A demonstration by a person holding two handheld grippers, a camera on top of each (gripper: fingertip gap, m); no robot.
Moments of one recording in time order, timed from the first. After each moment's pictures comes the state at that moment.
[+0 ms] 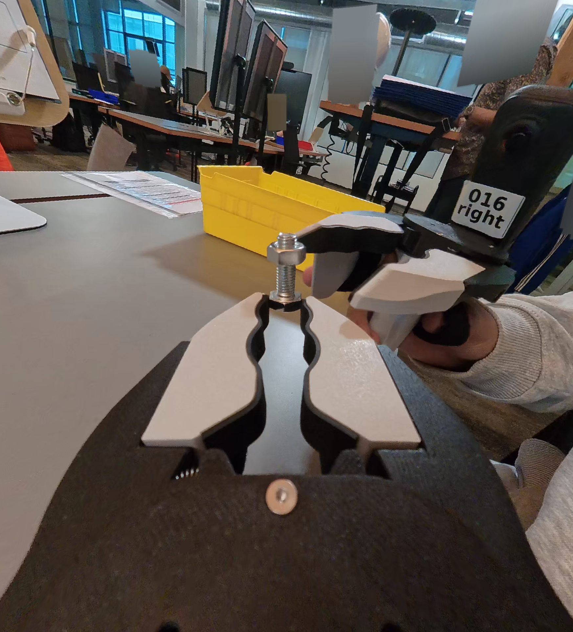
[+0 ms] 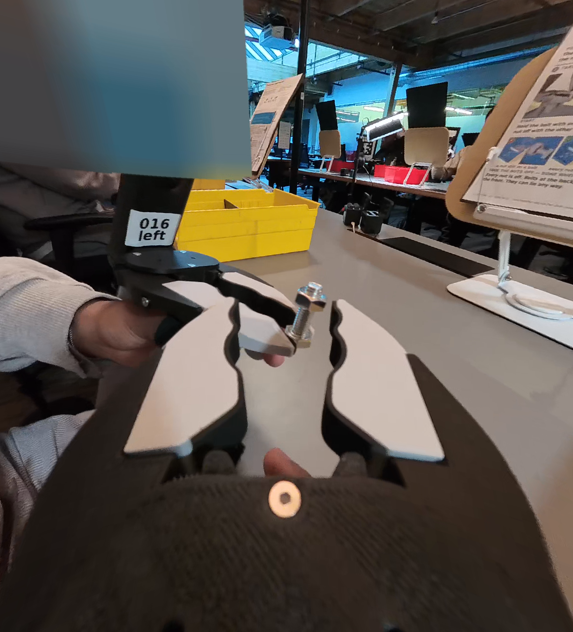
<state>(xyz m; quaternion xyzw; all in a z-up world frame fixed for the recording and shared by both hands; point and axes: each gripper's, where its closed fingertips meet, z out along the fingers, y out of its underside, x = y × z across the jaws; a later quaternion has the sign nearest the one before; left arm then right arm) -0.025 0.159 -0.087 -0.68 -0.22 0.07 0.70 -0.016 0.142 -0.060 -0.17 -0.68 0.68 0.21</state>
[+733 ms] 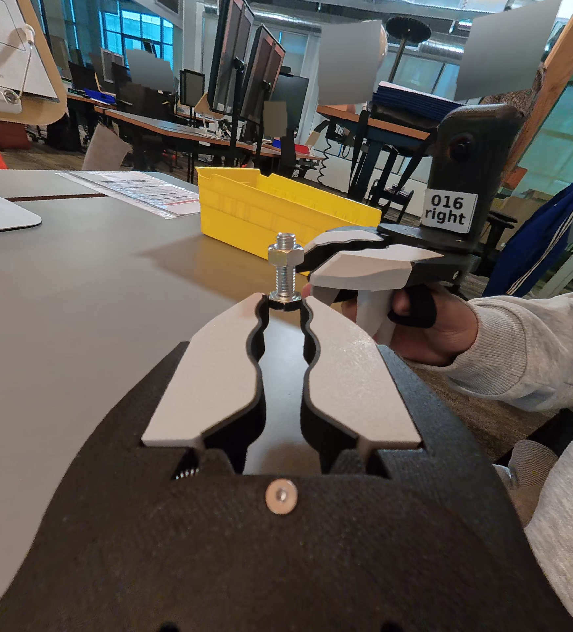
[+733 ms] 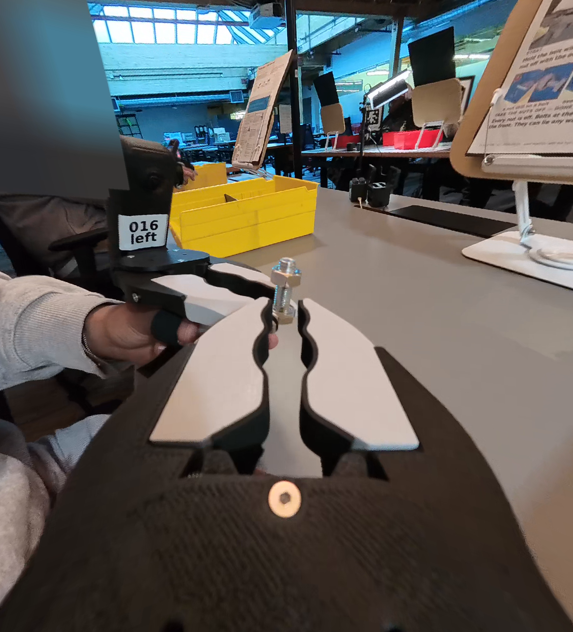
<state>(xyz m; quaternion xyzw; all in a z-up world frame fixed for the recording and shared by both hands) -0.025 0.158 -0.086 -0.67 -0.22 0.06 0.70 -0.025 0.155 -0.069 -0.22 -0.68 0.68 0.15</state>
